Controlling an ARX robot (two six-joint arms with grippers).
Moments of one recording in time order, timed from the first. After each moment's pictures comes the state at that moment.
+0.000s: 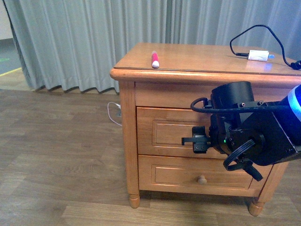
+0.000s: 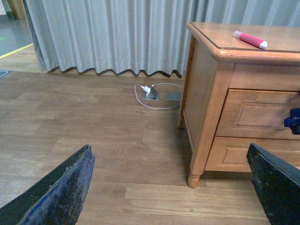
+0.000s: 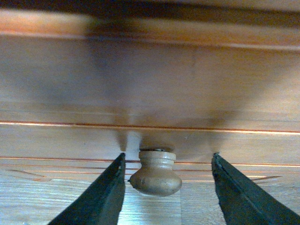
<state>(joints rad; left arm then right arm) 0.00 0.00 0.02 0.00 0.00 0.00 0.27 2.31 1.31 0.41 0.28 0.13</state>
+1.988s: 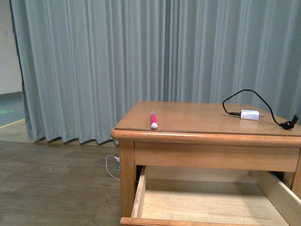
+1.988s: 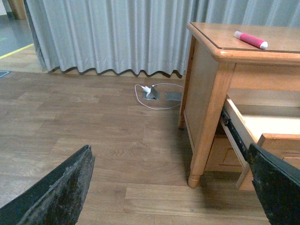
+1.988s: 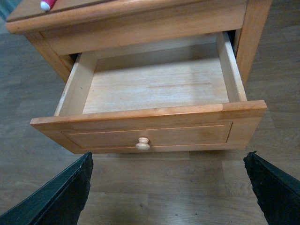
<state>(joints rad) 0.00 0.00 0.02 0.00 0.00 0.00 0.29 0.62 0.47 -0.29 0.18 0.31</state>
